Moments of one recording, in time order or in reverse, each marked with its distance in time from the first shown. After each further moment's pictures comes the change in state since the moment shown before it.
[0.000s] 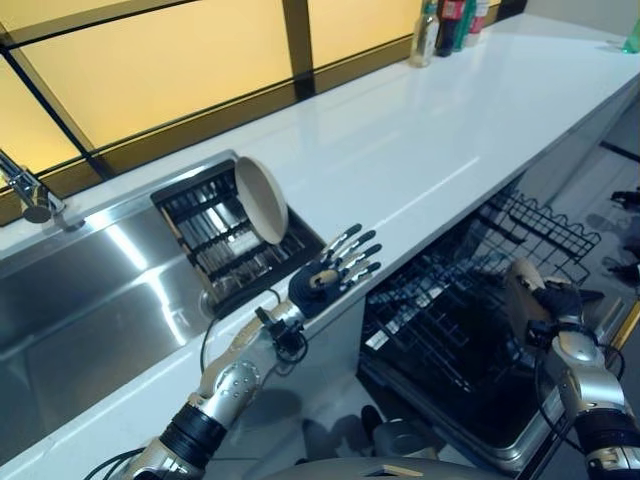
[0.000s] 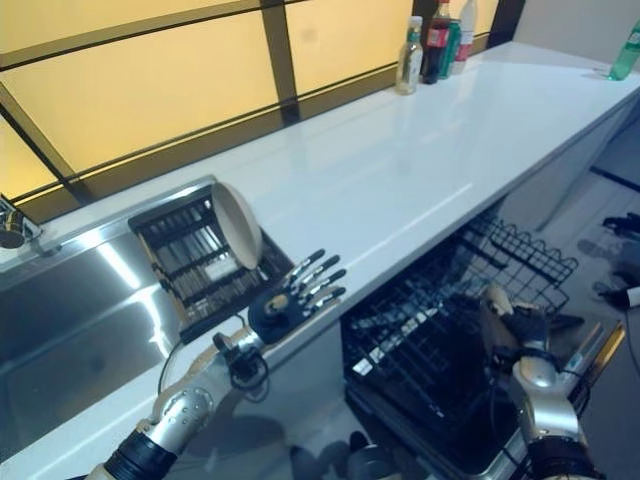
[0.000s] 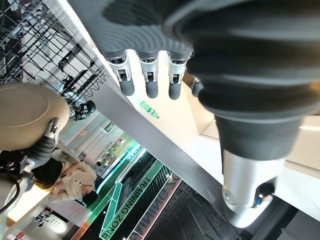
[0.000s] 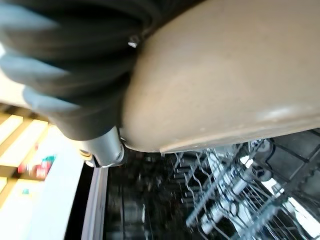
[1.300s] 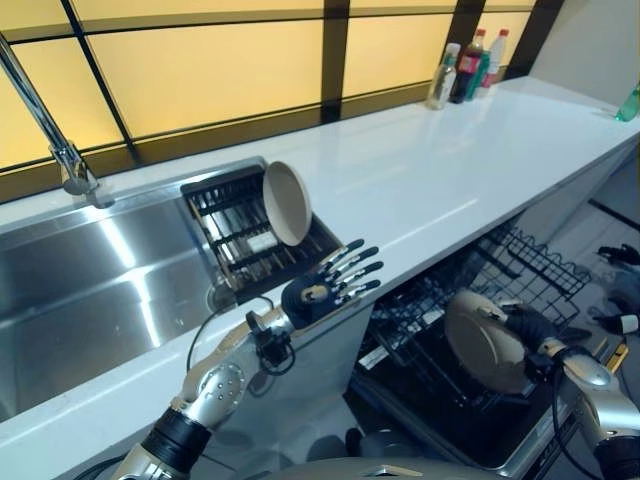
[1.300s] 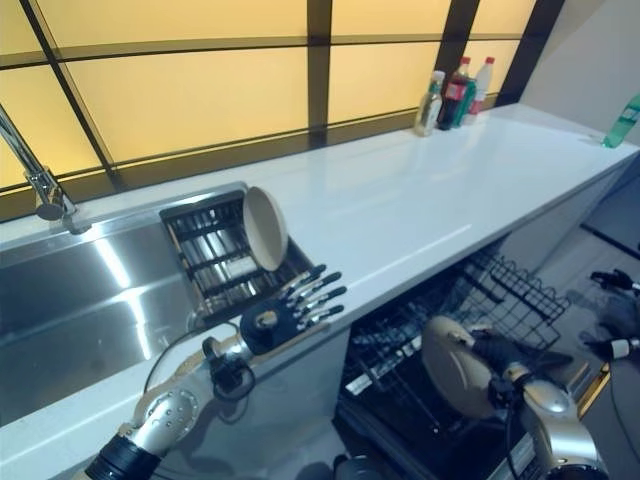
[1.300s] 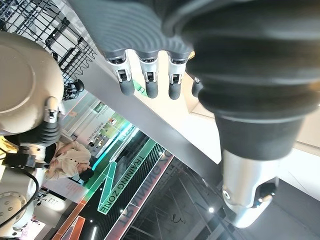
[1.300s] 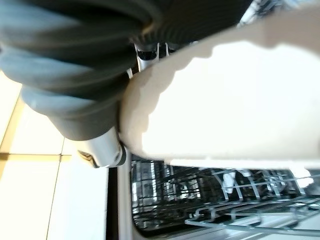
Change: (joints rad) left arm 0.033 0.056 0.048 -0.022 0.004 0.098 -0.128; right arm 0.138 -0.031 0.056 -0.033 0.099 -0.009 0.477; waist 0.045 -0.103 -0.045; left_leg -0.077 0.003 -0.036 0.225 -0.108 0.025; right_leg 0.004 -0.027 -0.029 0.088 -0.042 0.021
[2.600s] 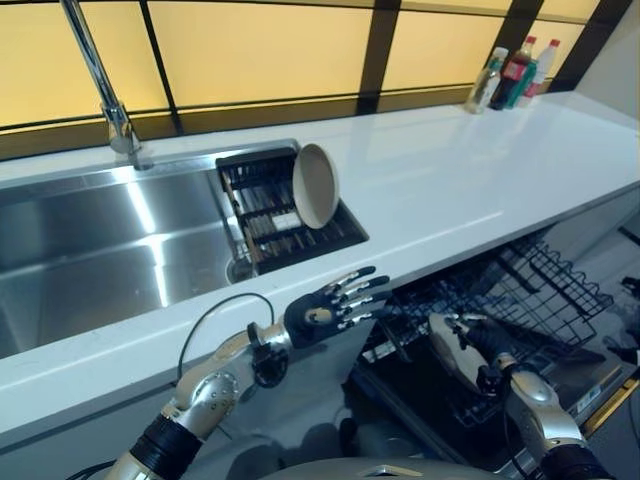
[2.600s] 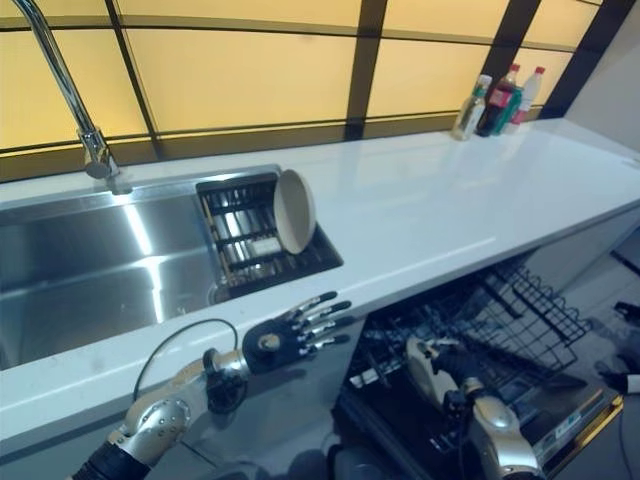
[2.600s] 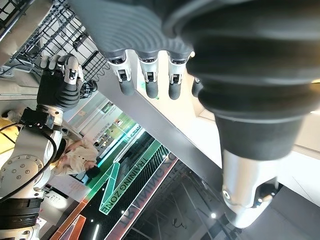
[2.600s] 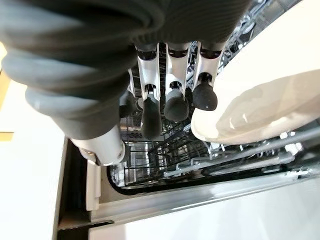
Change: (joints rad) left arm 0.036 0.058 -0.027 -0.039 0.018 0.095 -0.069; right arm -0.011 0.165 0.133 0.058 -0.028 -0.133 -0.194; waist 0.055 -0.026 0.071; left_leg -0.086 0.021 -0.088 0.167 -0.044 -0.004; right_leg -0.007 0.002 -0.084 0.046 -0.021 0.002
